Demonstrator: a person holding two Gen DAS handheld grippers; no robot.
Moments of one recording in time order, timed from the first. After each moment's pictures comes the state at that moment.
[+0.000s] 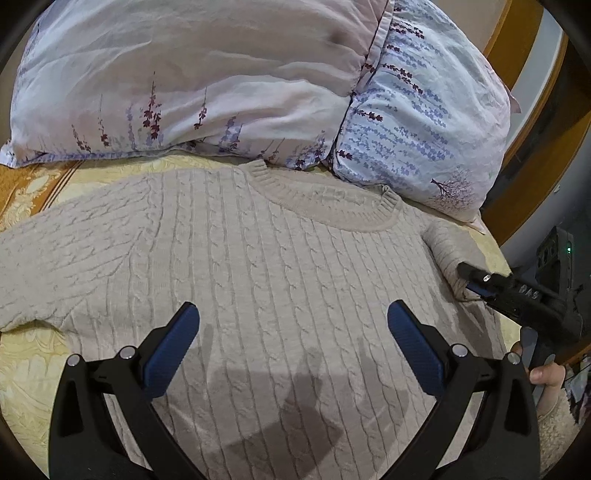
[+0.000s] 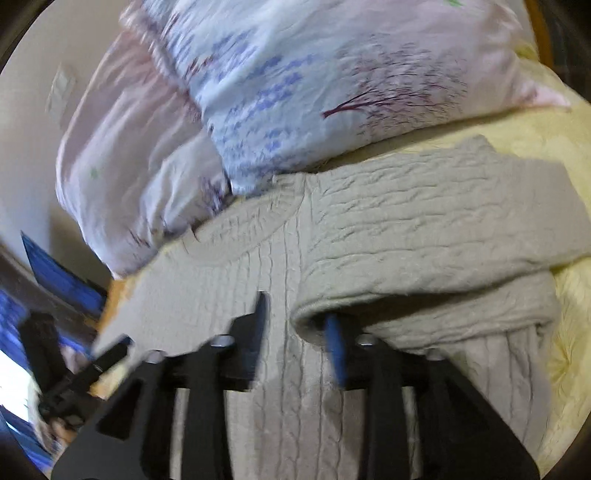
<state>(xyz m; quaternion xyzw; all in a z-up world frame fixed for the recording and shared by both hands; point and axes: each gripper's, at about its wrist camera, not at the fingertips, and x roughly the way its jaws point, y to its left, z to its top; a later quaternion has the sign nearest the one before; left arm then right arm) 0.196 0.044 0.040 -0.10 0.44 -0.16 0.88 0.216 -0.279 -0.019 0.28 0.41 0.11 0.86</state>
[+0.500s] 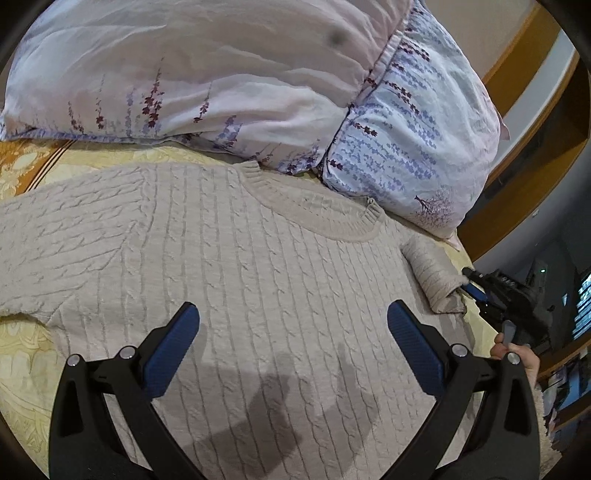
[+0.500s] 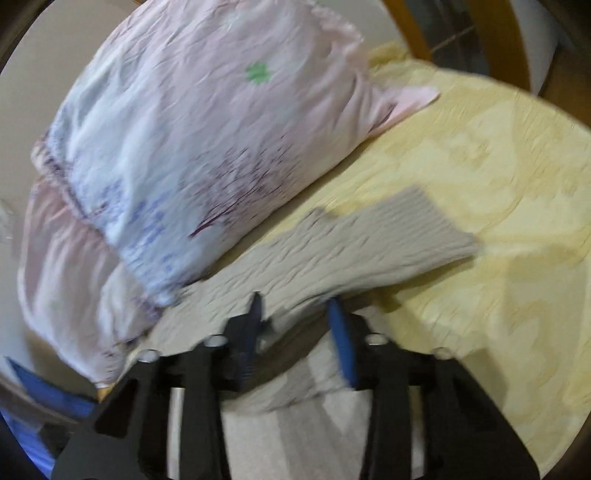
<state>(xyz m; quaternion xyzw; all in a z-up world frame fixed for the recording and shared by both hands) 0.201 0.062 0.043 -0.17 0.44 -0.19 0.86 0.209 -0.370 -0.016 0.37 0.35 -0.09 0.86</state>
